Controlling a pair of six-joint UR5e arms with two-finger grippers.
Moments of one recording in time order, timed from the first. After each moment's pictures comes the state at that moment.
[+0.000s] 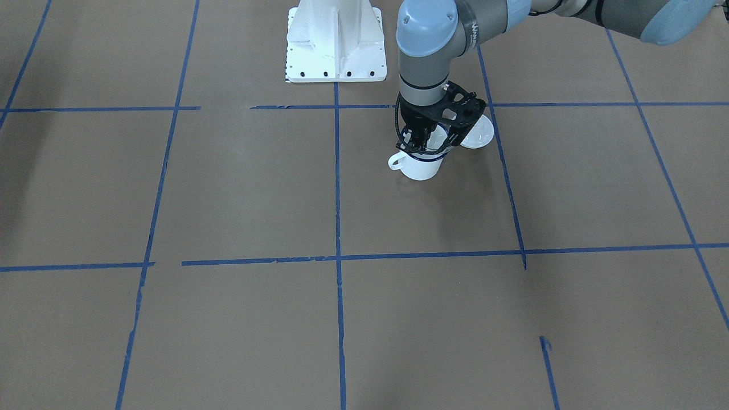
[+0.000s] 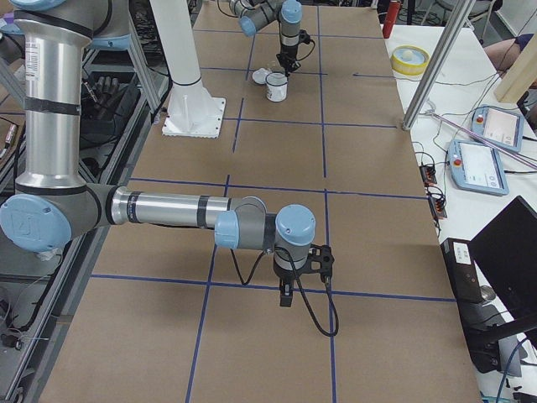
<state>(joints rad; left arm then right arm) -0.59 -2.26 -1.83 -1.20 -1.92 -1.96 1.57 -1.68 1.66 -1.57 2.29 0.01</state>
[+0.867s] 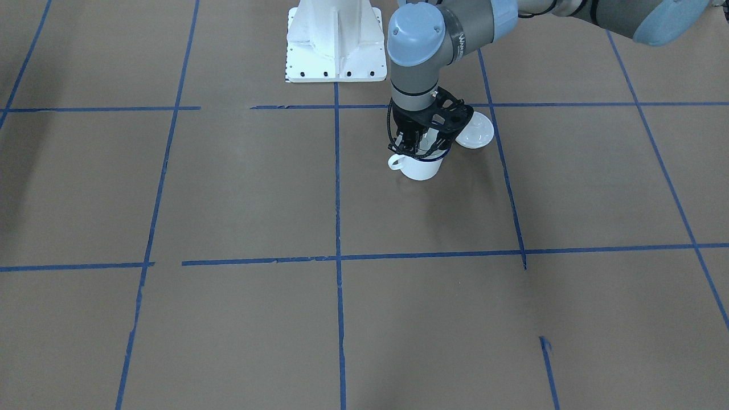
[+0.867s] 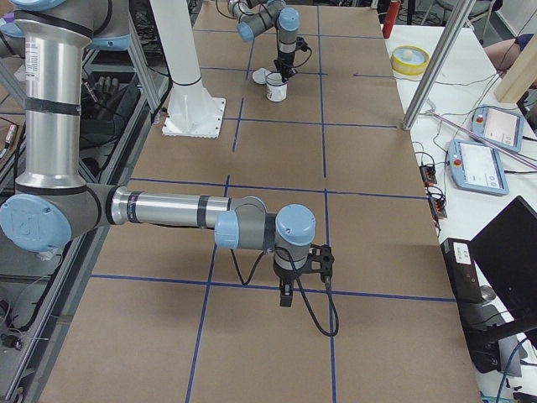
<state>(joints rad) -0.56 -2.26 -1.79 -1.24 -1.92 -1.95 1.57 -1.68 1.66 -1.57 2.29 0.01</state>
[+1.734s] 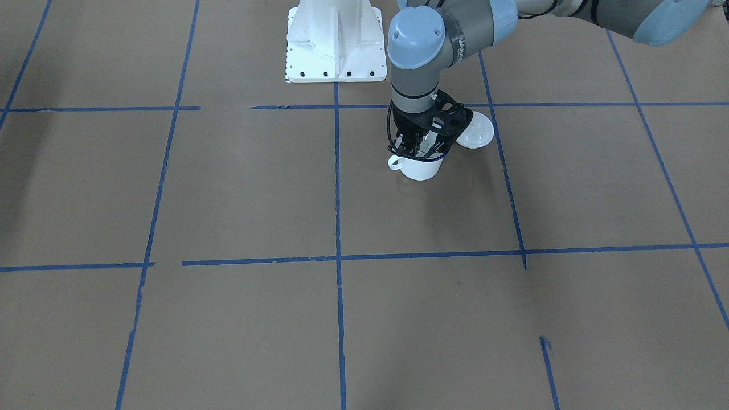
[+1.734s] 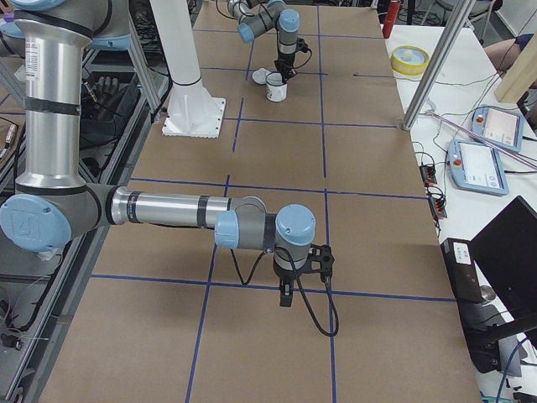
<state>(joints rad) -0.56 -2.26 -1.79 -1.25 -1.92 -1.93 1.57 -1.68 1.66 -1.57 2.29 0.01</state>
